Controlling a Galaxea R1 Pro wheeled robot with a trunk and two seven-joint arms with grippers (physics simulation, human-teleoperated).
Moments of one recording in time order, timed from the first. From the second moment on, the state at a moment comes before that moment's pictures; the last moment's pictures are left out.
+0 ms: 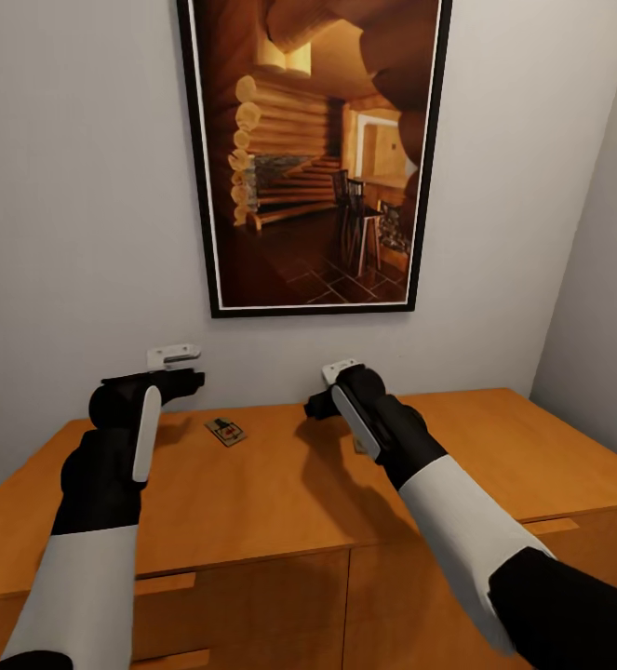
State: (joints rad) left arm -0.77 -0.08 0.11 -1.51 -0.02 1.04 0.15; right arm -1.02 0.17 0.44 -0.94 -0.26 1.04 -0.20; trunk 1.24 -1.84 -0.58
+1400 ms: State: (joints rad) left arm -0.77 -0.07 0.11 -1.52 -0.02 1.04 0.14; right arm -1.04 0.17 0.44 -0.92 -0.30 1.04 -0.19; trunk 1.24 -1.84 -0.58
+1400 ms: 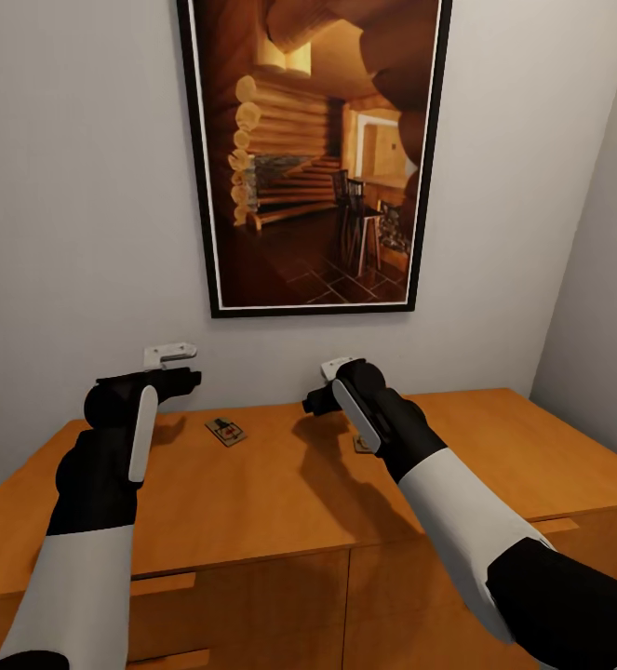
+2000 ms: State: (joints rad) left arm -0.77 -0.07 0.11 -1.52 0.00 1.04 0.14; right arm -1.04 0.17 0.44 -0.92 -0.30 1.04 -0.19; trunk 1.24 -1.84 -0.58
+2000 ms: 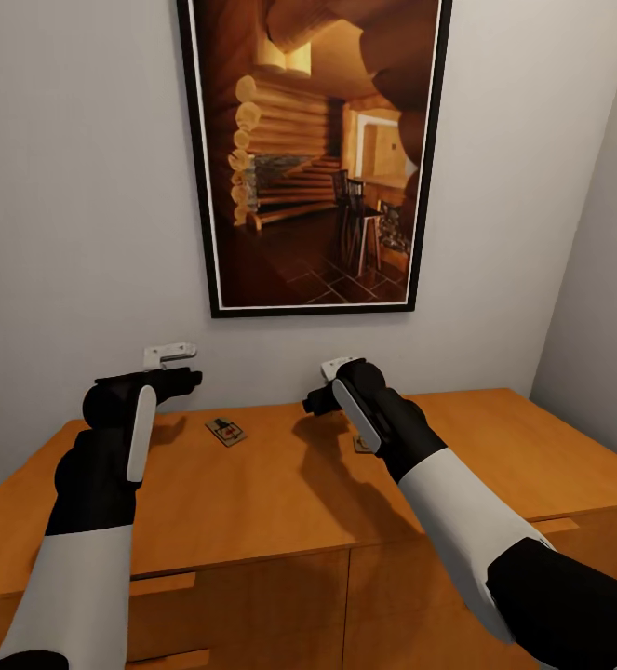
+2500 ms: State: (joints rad) left arm -0.77 -0.07 0.11 -1.51 0.01 1.04 0.14; right arm -1.04 0.17 0.44 -0.92 -0.30 1.04 -0.19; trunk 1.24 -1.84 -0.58
